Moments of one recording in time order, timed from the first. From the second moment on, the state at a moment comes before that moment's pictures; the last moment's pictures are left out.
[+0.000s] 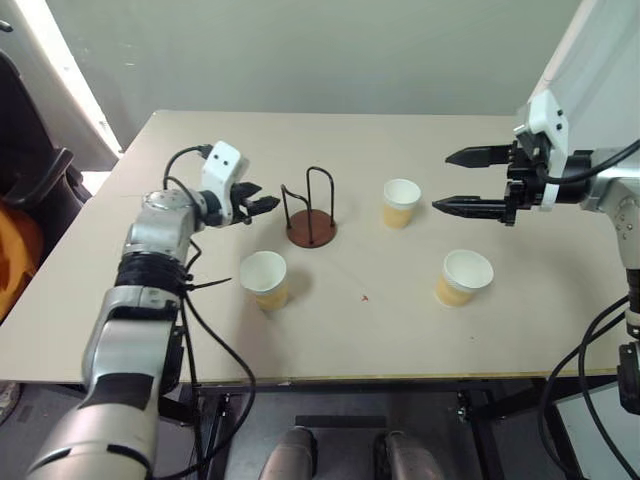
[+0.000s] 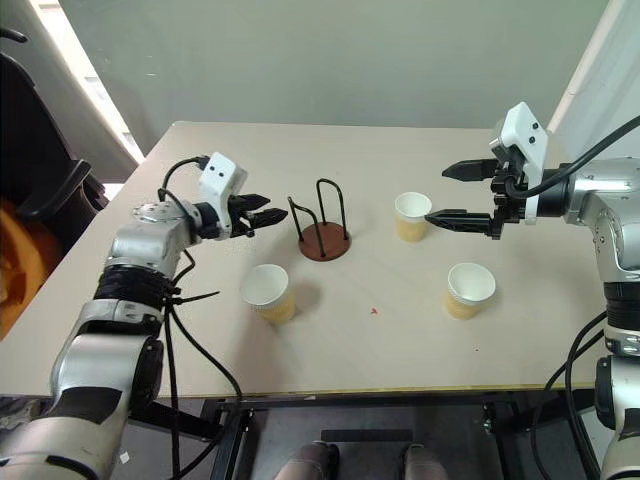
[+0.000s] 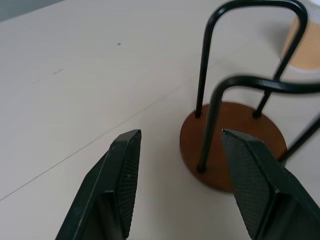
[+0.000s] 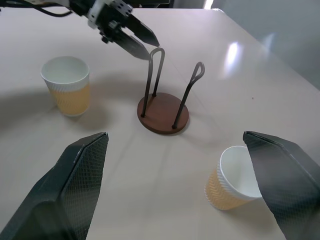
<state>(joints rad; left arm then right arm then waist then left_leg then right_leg) -1.08 0.53 -0.02 0.87 -0.12 0.32 -0.81 -0.92 -0.87 0.02 0.07 0.40 0.62 1.23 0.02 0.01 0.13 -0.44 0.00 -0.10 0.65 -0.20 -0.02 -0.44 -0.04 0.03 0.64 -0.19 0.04</state>
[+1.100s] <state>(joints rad) -0.95 0.49 -0.17 0.30 -0.22 0.47 -1.35 -0.71 -1.12 0.03 -0.17 0.49 0.64 1.50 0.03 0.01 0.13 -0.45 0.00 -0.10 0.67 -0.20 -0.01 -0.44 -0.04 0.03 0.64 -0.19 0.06</state>
